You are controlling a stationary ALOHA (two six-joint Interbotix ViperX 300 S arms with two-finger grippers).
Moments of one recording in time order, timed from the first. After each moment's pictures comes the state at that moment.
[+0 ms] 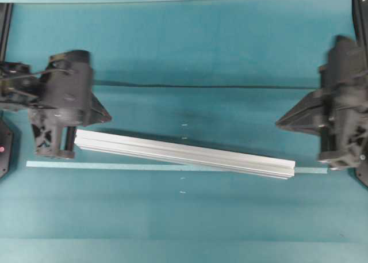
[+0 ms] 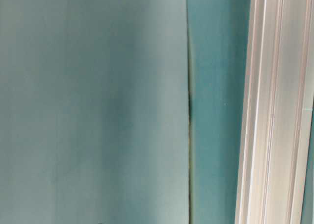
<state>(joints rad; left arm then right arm) 0.05 -0.44 0.56 0.03 0.79 0.16 -0.04 -0.60 0.73 0.10 0.72 0.10</state>
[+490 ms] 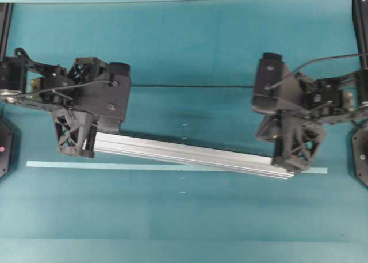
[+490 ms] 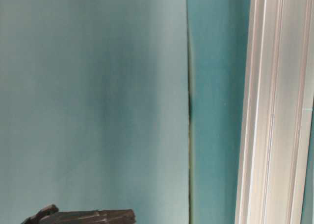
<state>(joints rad) 0.07 -0.32 0.52 0.03 0.81 0.21 -0.04 -0.35 0.61 0.10 0.83 0.17</state>
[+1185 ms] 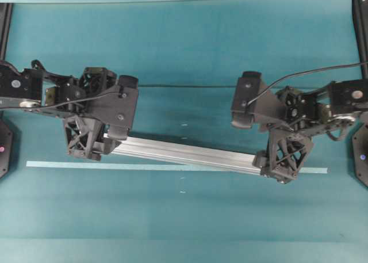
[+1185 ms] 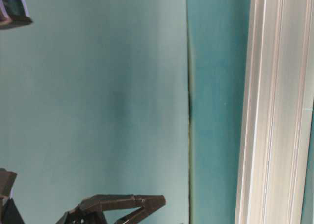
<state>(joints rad) 0.09 -0.25 0.62 0.03 0.66 0.25 0.00 -0.24 0.60 0.10 0.90 0.20</state>
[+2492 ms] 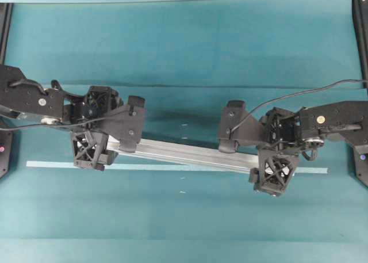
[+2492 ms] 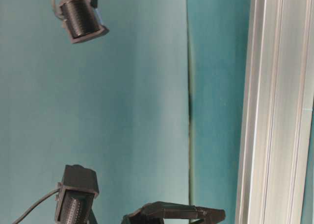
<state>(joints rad) 0.07 -0.13 0.70 0.03 0.58 0.20 0.04 -0.11 0.69 0.10 0.77 0.20</state>
